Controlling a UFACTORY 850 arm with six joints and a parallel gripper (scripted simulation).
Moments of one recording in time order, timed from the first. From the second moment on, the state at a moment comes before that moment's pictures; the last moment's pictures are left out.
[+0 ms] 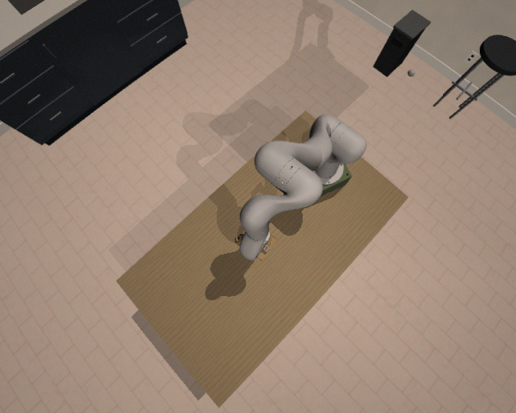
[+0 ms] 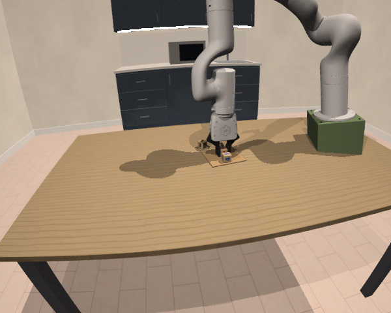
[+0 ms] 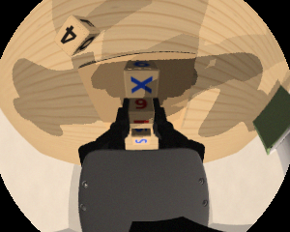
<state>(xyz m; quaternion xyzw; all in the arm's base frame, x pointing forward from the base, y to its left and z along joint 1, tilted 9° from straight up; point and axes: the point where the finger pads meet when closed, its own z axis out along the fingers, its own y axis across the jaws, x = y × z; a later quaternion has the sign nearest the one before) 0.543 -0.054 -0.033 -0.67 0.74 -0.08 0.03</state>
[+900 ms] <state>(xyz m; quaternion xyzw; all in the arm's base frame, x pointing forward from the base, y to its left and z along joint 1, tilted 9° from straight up) 0.543 -0.054 -0.033 -0.67 0.74 -0.08 0.03</state>
